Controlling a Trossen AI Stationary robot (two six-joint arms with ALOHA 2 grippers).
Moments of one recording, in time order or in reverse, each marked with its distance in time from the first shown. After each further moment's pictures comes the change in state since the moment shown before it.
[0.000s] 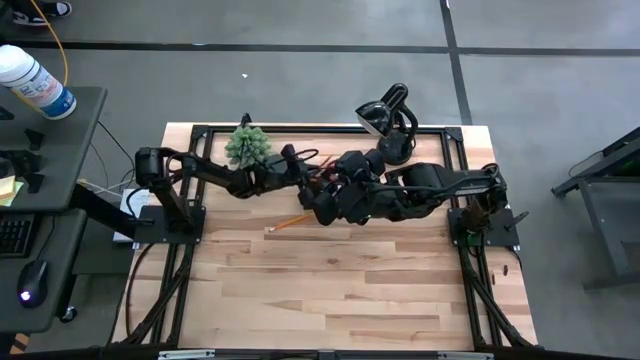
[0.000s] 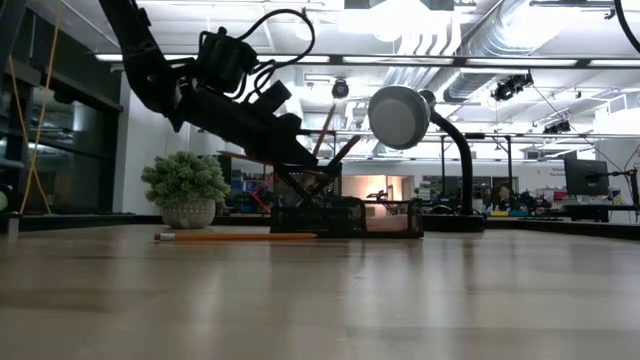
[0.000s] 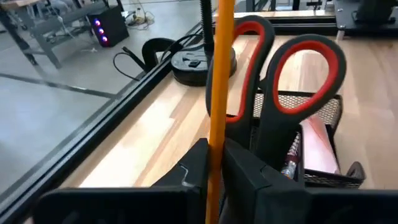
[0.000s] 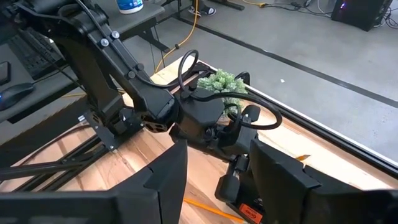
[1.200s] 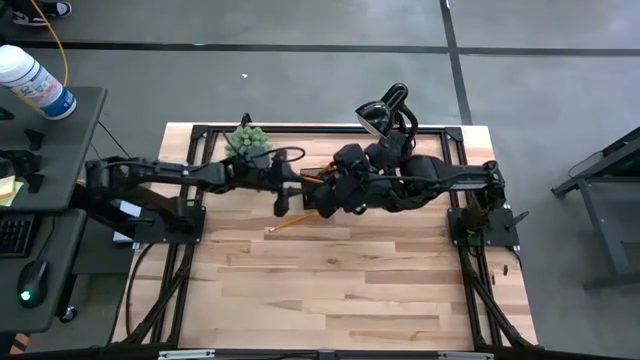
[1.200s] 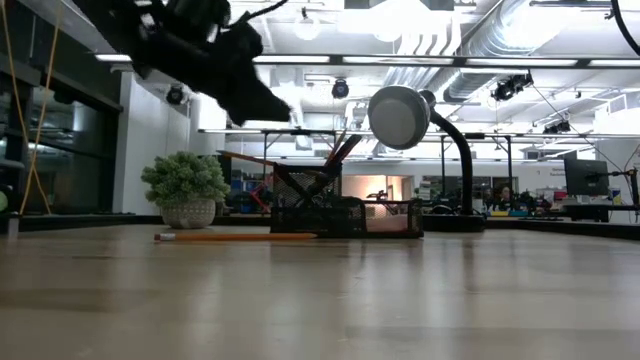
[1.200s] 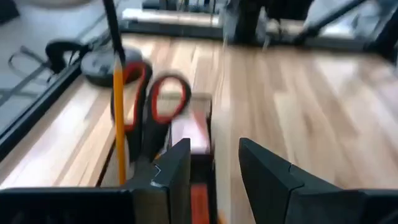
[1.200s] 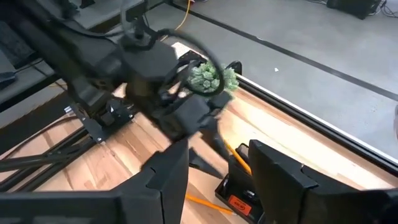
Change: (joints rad) left arm -0.016 -0.381 -0.002 -0.453 0.348 -0.069; right arm -0.051 0.000 0.000 -0.047 -0.055 0.001
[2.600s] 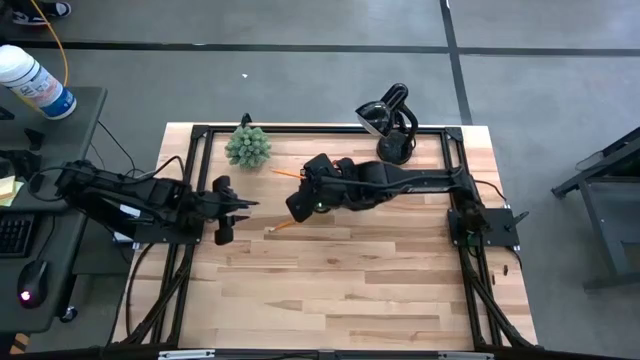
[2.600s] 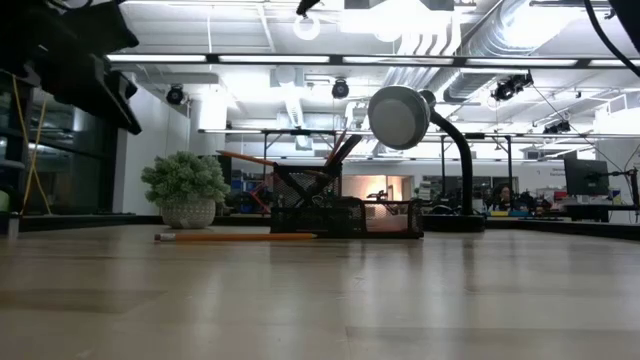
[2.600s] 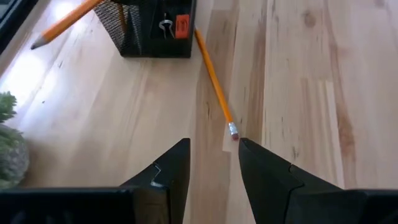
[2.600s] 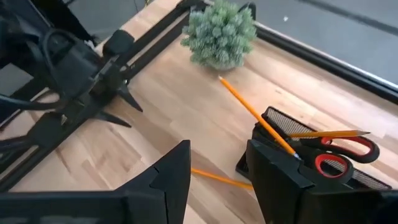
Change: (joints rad) left arm -0.460 -0.707 -0.155 -0.973 -0.464 -0.253; right arm -0.080 0.168 -0.001 0.048 -0.173 0.099
